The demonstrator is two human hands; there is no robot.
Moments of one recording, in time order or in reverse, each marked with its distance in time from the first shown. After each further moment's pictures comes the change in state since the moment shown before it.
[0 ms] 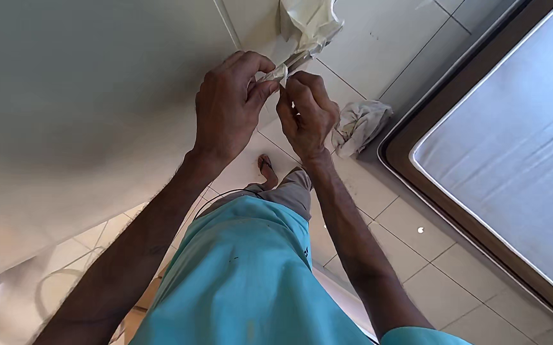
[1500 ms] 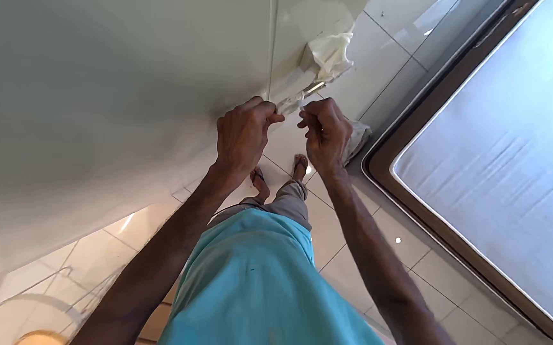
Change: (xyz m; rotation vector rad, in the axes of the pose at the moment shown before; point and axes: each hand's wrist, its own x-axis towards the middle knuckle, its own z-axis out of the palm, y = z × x) left_hand -0.019 -0.020 0.003 0.149 -0.015 0.036; right_hand 0.016 -0.023 -0.032 0.023 -0.321 0.246
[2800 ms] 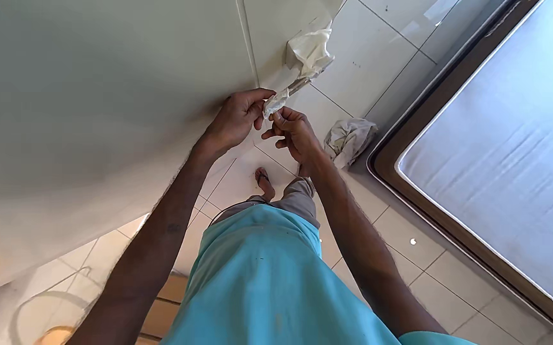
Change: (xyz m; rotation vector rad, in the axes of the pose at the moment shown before) left_hand 0.033 -0.027 -0.005 -0.653 -0.337 -0.071; right_hand 0.006 0.021 0.031 0.956 -0.342 1.014
